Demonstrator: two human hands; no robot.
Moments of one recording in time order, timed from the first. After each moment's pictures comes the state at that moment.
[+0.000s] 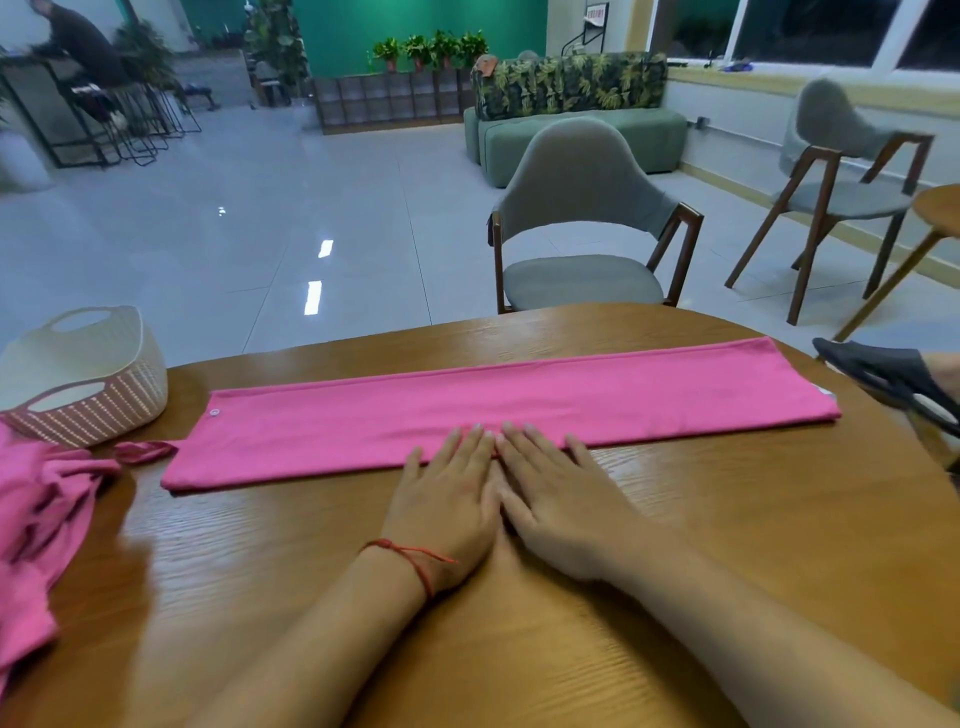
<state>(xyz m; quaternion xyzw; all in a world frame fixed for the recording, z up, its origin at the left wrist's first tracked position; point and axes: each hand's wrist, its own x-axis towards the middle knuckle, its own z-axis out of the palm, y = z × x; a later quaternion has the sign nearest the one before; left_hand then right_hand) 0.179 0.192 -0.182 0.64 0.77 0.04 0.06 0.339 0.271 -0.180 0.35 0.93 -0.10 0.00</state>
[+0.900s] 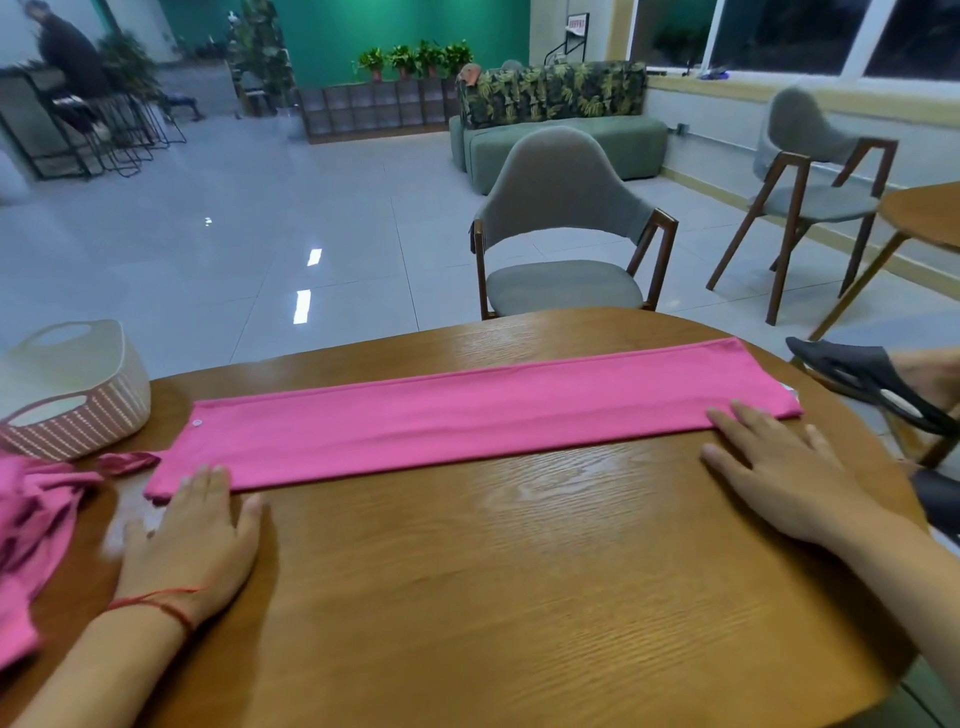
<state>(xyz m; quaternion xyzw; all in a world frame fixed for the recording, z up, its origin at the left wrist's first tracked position) -0.002 0.087 -0.198 0.39 0.92 0.00 0.01 0.550 0.366 -0.167 0.58 0.81 -0.08 0.01</state>
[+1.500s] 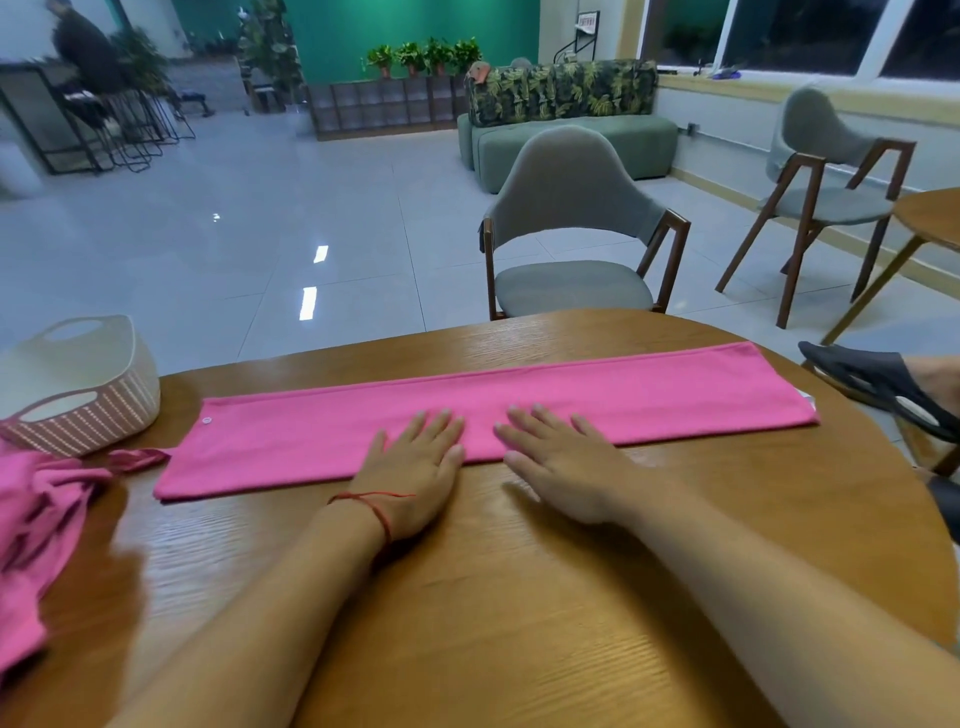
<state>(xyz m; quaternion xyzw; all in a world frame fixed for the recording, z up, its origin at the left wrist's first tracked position) 0.131 0.217 -0.173 0.63 0.77 0.07 0.11 0.353 0.326 -0.165 0.34 0.93 -0.15 0.02</state>
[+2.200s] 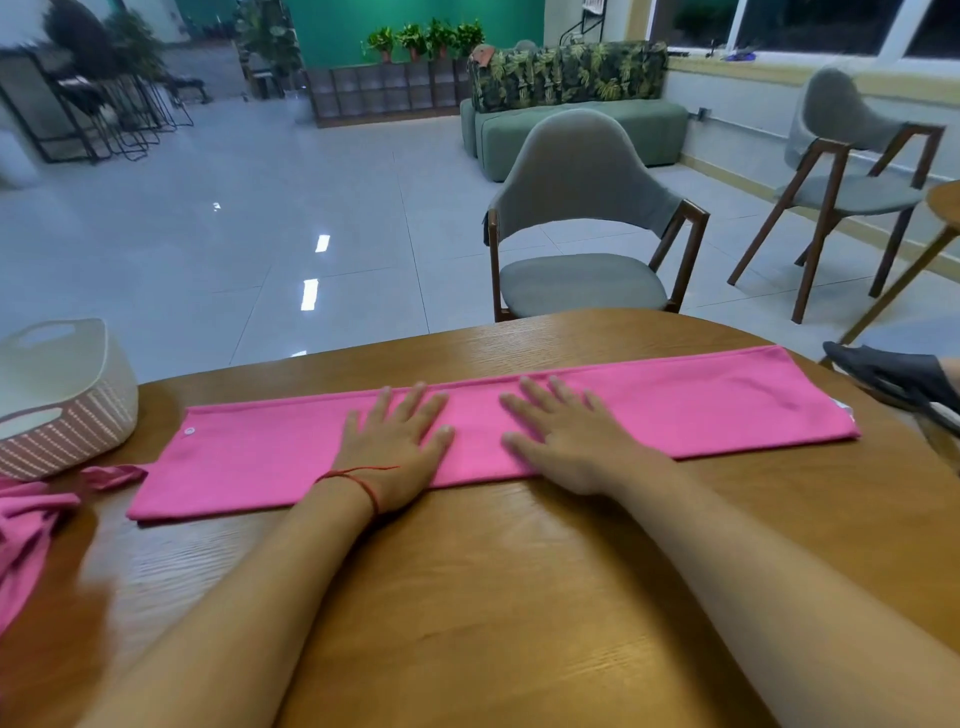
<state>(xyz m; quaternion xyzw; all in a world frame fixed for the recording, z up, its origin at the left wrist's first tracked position) 0.082 0.267 -0.185 0.59 0.80 0.03 0.08 0.319 0.386 -0.176 0.36 0.92 -0.13 0.02</state>
